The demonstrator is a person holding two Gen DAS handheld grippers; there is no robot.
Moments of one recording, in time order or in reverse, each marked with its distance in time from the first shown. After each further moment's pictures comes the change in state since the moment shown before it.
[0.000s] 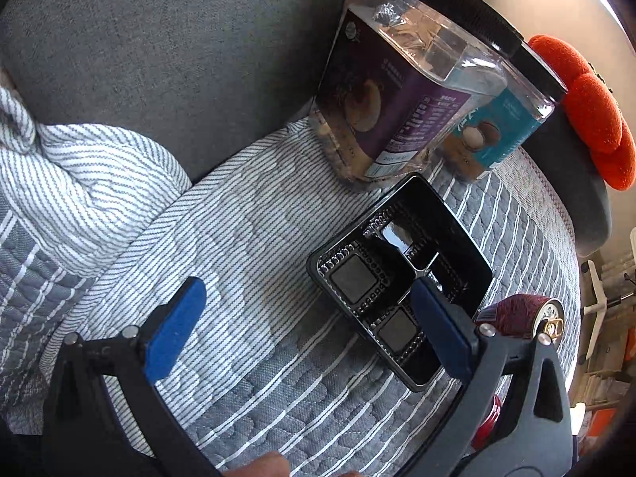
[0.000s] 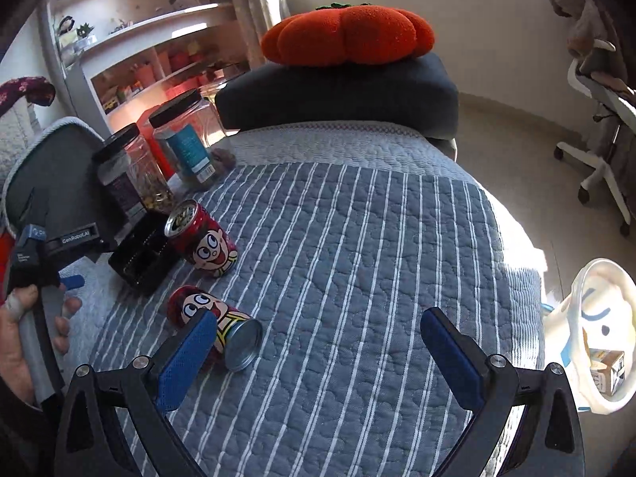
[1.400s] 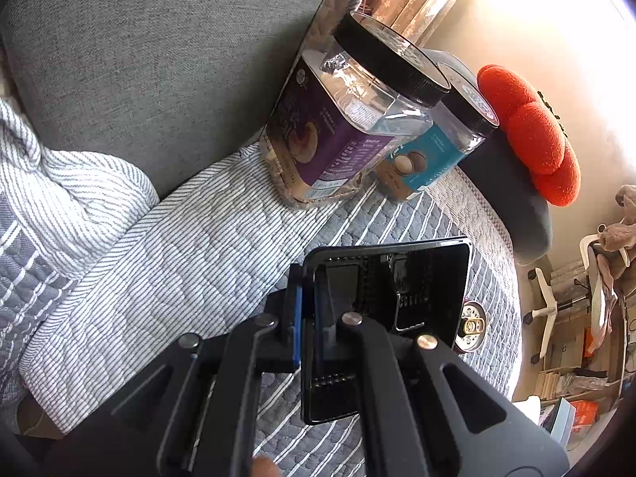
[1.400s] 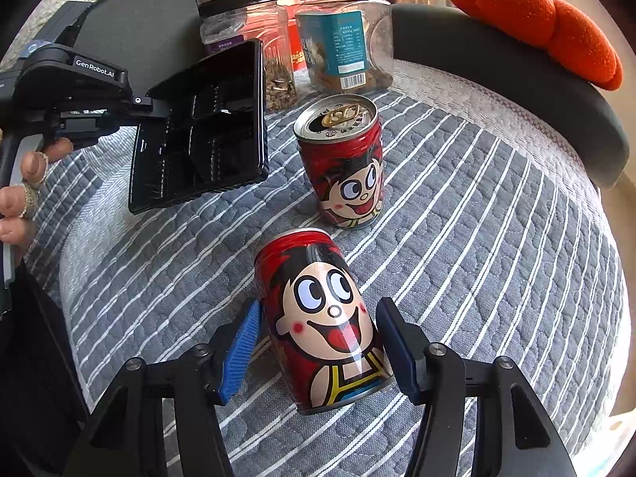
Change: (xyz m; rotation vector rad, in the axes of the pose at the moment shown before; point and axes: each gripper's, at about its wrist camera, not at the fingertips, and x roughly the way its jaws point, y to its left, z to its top) left arm -0.047 -0.003 0.001 0.004 -0.048 -0.215; right arm 0.082 0.089 -0.007 -0.402 0.203 0.218
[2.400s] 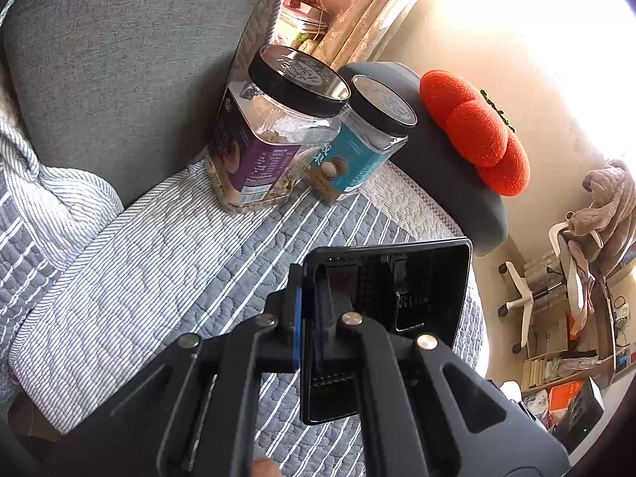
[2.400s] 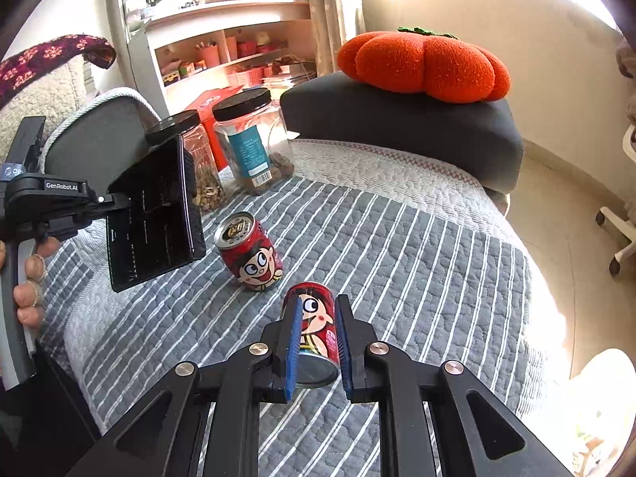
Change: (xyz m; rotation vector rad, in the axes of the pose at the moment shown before) left arm -0.028 -0.042 -0.018 0.059 -0.054 -0.112; right arm -0.102 -0.059 -0.012 0.211 -0.222 -0.137
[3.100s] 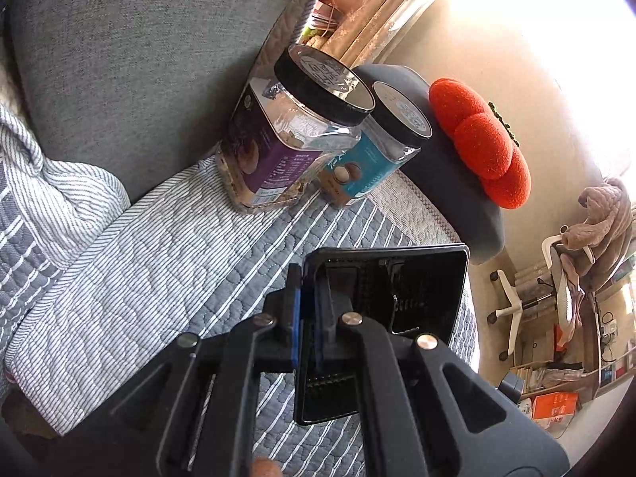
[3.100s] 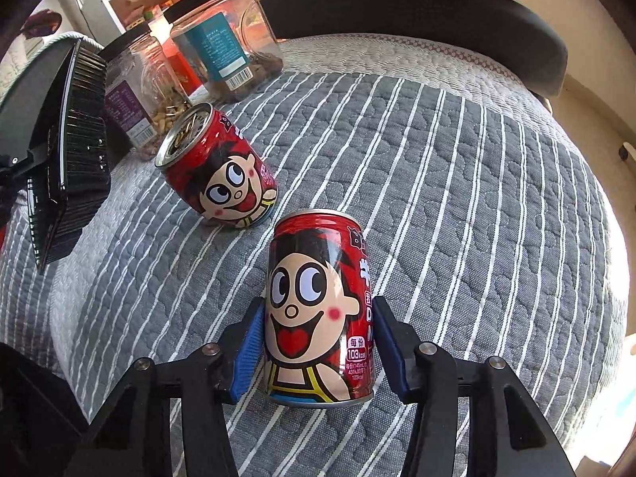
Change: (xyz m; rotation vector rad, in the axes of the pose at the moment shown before) left arm -0.002 0.021 0.011 -0.060 0.017 -0.033; right arm 0.104 0.011 -0.021 0.082 0.282 0.030
